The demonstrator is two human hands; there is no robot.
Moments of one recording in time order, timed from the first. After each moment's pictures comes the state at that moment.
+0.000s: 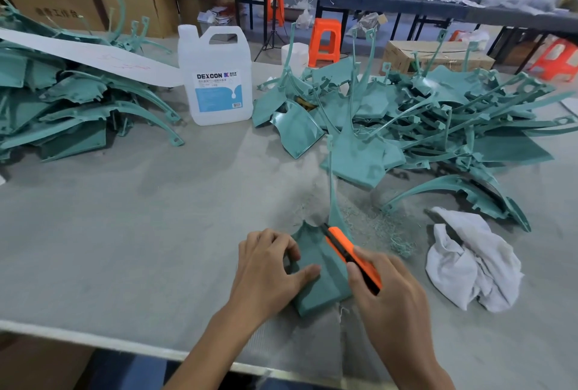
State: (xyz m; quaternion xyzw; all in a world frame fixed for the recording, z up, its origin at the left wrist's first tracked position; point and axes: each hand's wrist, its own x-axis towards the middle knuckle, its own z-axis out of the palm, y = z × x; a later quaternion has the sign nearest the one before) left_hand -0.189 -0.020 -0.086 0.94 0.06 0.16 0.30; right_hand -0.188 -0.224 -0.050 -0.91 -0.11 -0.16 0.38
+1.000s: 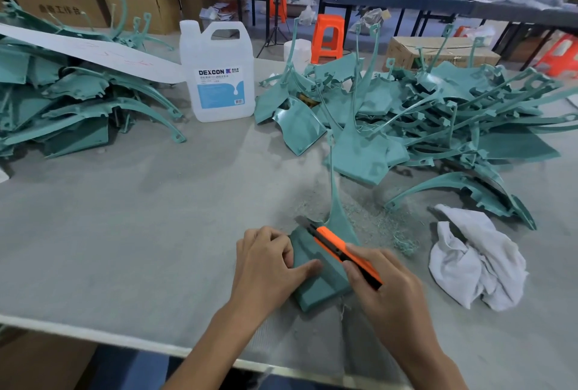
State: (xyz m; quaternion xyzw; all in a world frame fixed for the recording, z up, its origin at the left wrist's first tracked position) left_hand -0.188 -0.021 -0.087 0.93 0.09 0.19 0.29; right_hand -0.179 -0.229 -0.053 -0.88 -0.19 -0.14 0.41
